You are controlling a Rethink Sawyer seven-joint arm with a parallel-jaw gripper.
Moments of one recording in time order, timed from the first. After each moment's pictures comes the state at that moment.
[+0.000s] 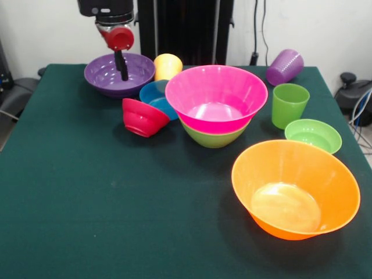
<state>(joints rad) -1.20 -0.69 0.89 2.14 -1.13 0.62 0.30</state>
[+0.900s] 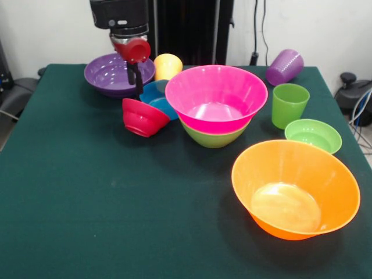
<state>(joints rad) -1.08 -0.66 0.82 2.08 -1.17 0.55 0.30</state>
